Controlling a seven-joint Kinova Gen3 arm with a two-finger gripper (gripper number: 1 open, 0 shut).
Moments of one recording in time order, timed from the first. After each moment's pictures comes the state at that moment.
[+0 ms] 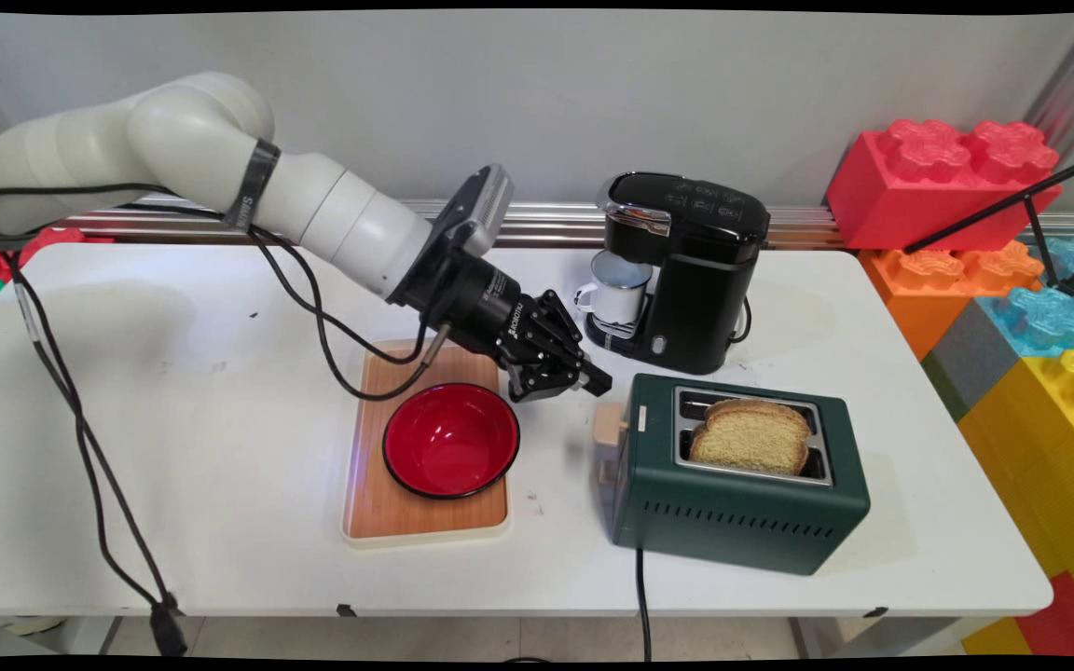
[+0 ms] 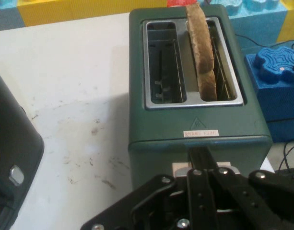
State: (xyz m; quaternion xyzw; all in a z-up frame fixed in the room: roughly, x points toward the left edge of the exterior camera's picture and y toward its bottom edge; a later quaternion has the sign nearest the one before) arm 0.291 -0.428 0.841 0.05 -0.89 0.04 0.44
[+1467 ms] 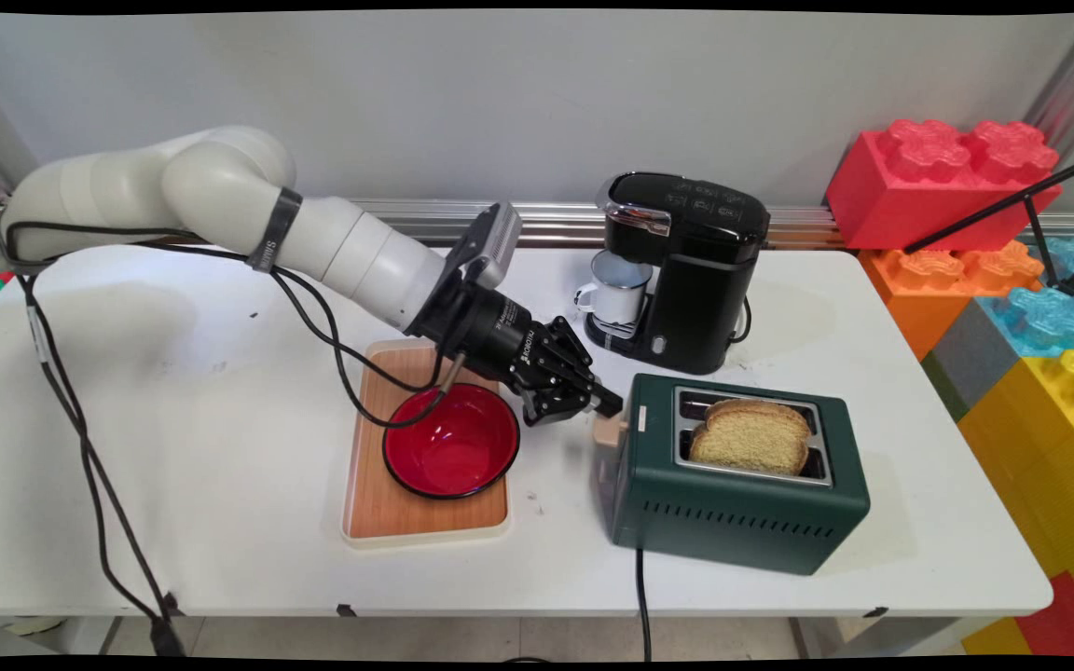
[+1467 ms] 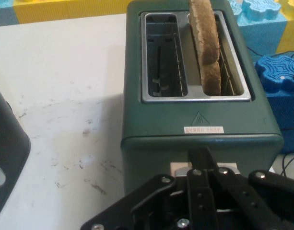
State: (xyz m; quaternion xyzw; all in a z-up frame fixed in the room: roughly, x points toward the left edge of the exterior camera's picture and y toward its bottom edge) arm 0.283 -0.428 0.805 0.06 -0.88 0.03 0.46
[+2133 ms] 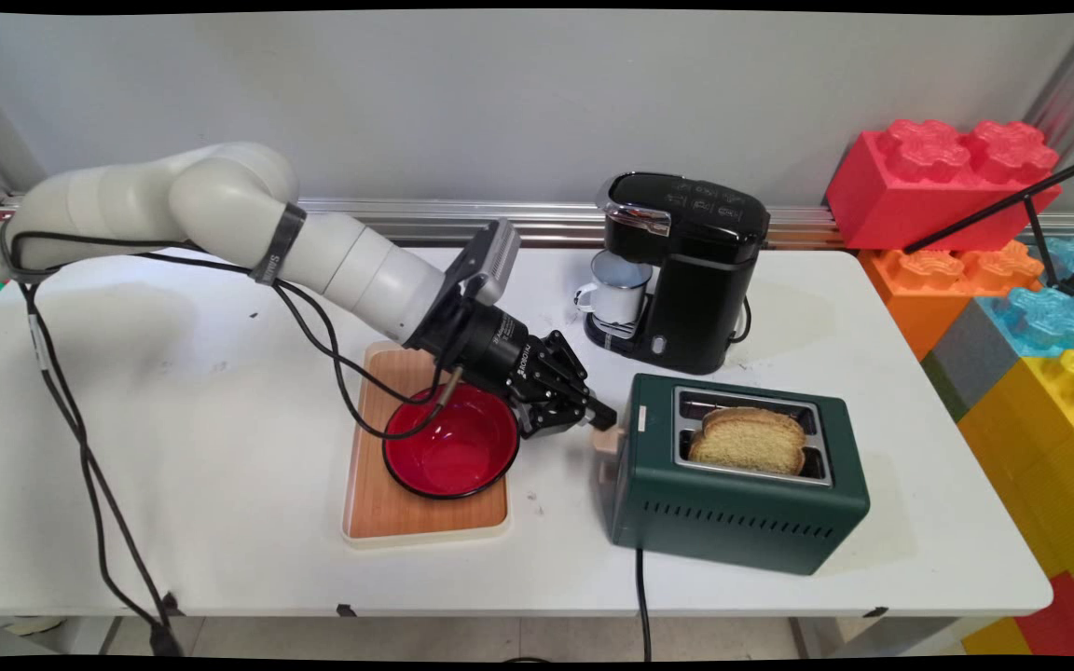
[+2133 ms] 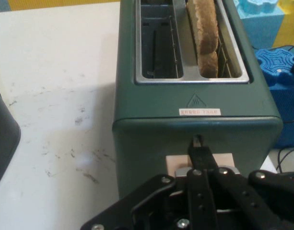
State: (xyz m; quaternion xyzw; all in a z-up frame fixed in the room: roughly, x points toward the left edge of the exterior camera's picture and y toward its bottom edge) arm 0.285 -0.426 0.790 0.07 -0.89 0.02 0.46
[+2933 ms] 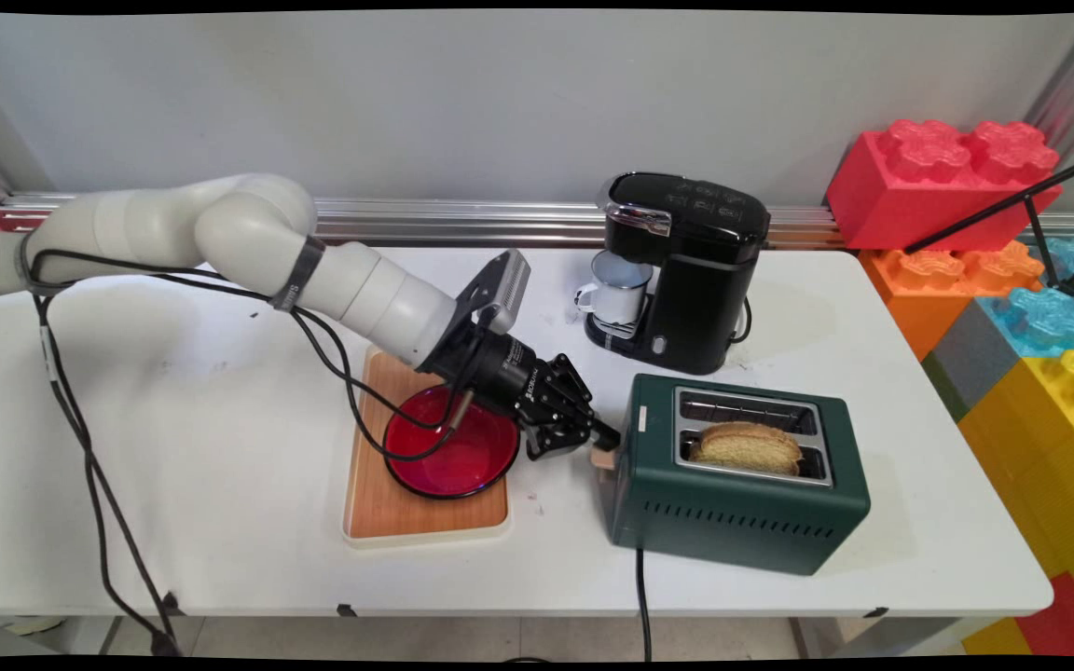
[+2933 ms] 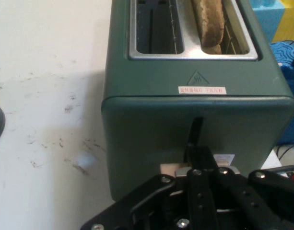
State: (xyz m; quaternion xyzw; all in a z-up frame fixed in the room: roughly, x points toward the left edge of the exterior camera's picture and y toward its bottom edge) arm 0.276 -0.425 0.761 0.07 -0.89 0.01 0.46
